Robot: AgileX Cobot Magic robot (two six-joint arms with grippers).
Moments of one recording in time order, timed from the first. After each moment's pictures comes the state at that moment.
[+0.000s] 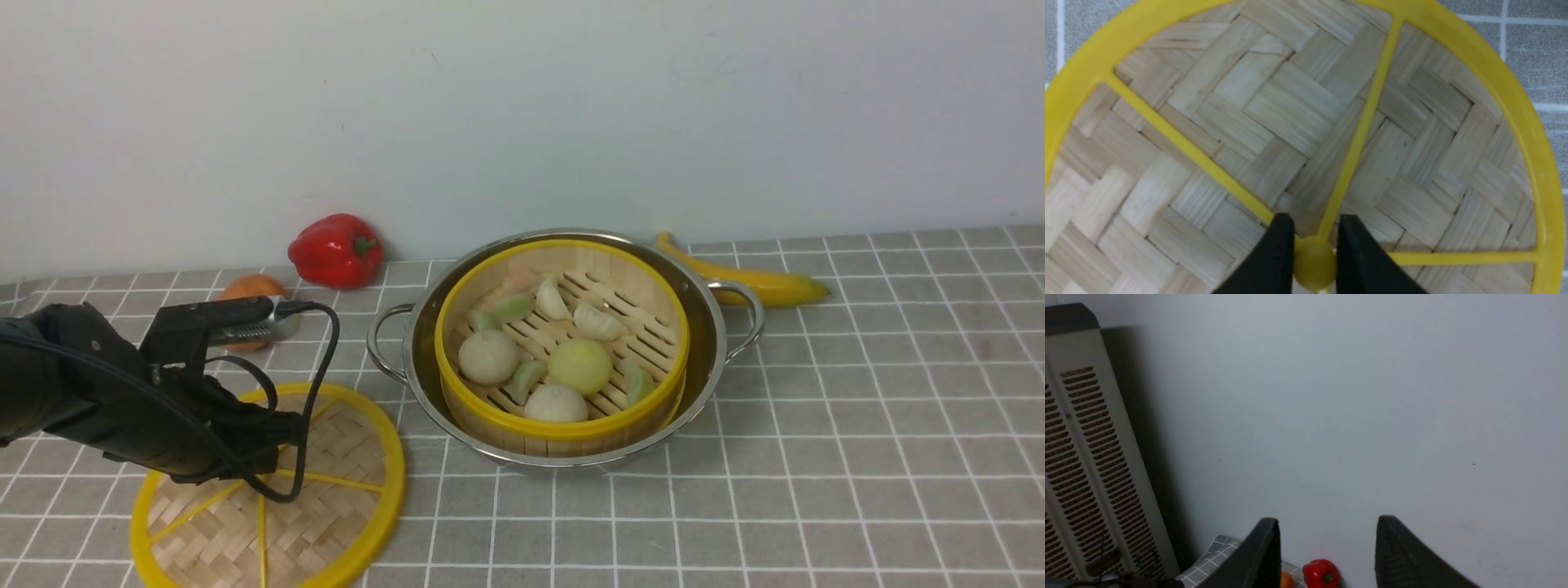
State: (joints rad) right arm 0.38 0.98 -2.00 0.31 1.23 0.07; left arm 0.04 1.69 -0.84 -0.36 0.45 0.31
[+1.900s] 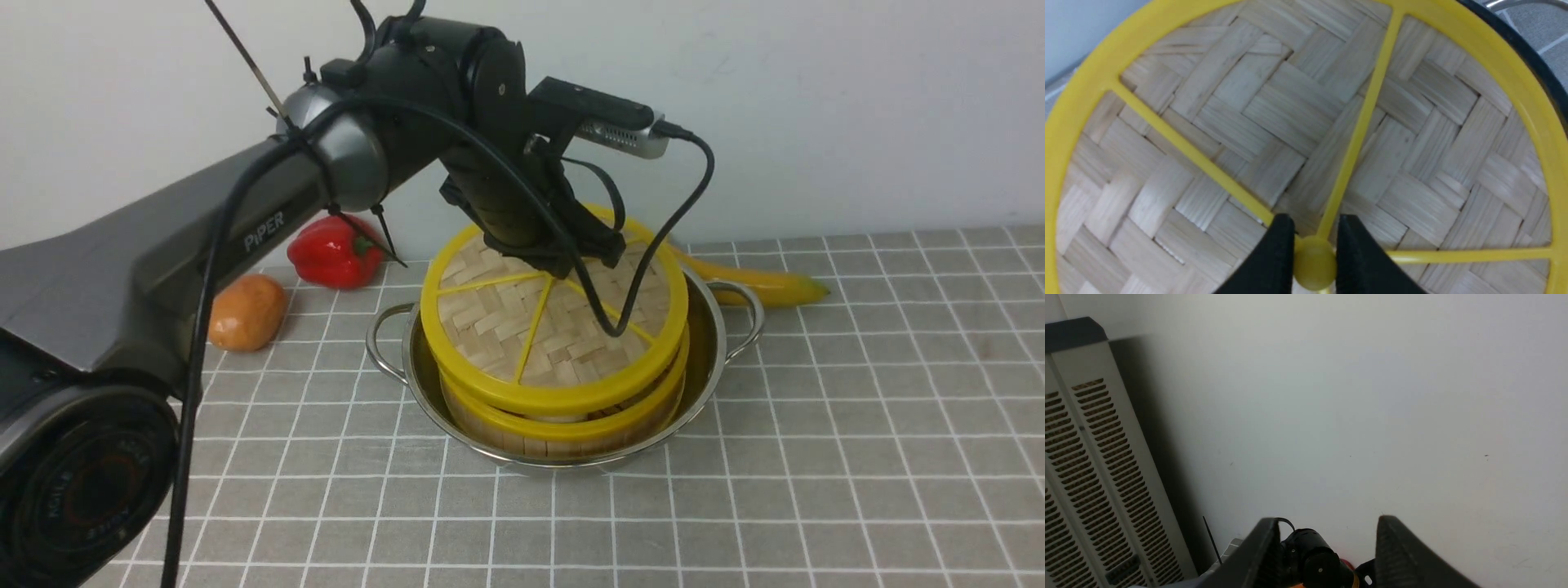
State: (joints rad) right arm 0.38 0.98 -2.00 0.32 1.23 0.12; left arm -0.50 2.12 -1.94 -0.02 1.01 0.08
